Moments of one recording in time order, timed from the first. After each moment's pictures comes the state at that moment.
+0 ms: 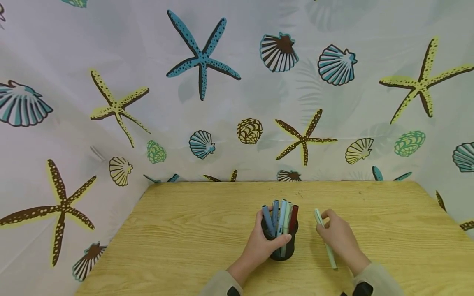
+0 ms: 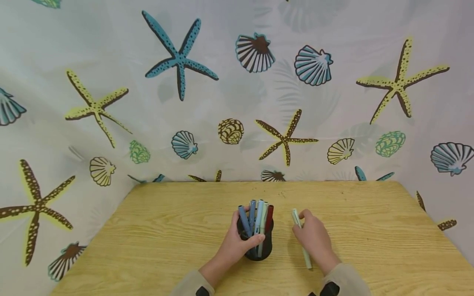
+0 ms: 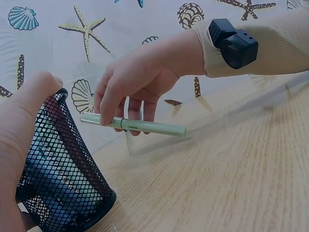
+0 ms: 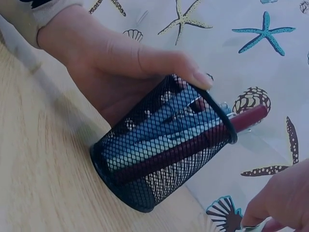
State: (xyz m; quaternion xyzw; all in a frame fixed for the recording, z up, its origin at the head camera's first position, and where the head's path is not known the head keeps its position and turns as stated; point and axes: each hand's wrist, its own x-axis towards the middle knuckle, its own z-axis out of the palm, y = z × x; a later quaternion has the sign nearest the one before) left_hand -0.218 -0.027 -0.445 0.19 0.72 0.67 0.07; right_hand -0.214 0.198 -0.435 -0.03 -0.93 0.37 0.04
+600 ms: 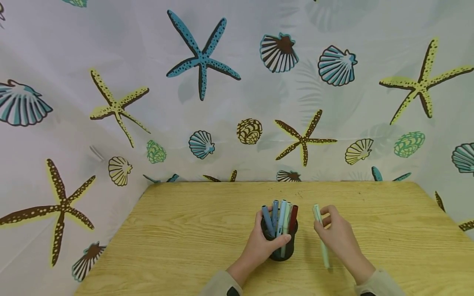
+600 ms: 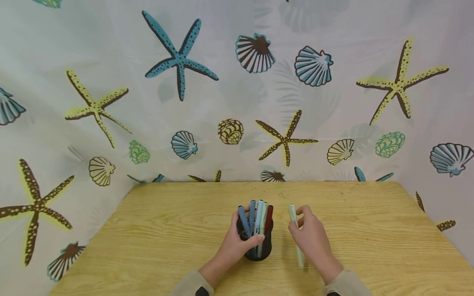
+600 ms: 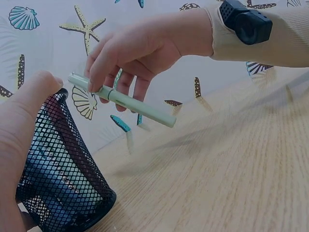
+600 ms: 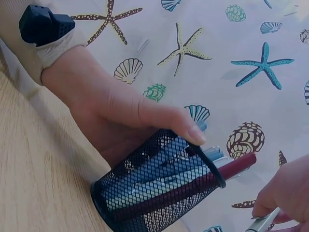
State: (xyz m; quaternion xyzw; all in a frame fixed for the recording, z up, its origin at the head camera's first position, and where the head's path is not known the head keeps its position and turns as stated) left_hand -0.214 -0.027 -0.437 0.19 0.72 0.66 0.07; right_hand -0.196 0.186 -0.409 -0.02 -0.91 0.42 0.07
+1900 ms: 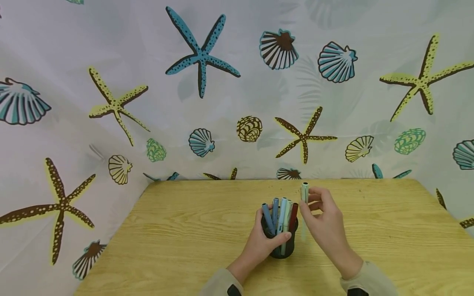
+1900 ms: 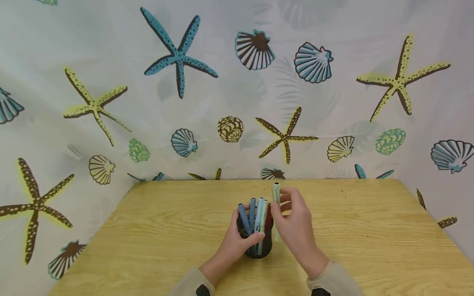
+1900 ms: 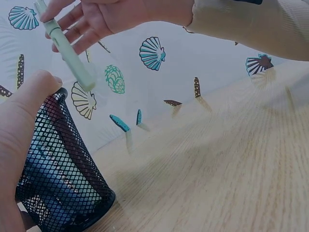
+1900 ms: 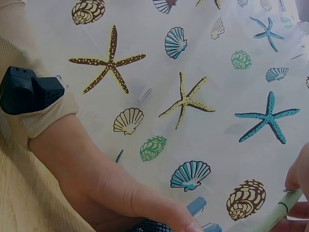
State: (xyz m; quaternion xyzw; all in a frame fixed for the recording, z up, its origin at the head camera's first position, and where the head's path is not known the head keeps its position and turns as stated) left_hand -0.229 -0.025 -0.464 0.18 0.72 0.66 0.06; right_hand -0.187 0.144 -0.379 0.10 -0.80 0.50 0.31
